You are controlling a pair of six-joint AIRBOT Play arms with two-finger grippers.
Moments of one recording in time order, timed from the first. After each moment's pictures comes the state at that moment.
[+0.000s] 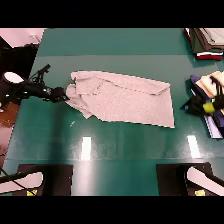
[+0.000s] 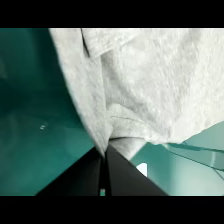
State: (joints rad) left arm 0.12 -1.35 1.08 0.87 -1.15 -1.17; right arm -0.47 -1.15 0.91 -1.02 1.43 1.36
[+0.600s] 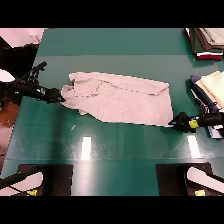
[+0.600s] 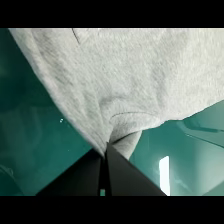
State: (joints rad) left arm 0.12 -1.27 1.08 0.93 -1.24 -1.18; right arm -0.48 -1.23 0.63 -0.94 1.25 1.27
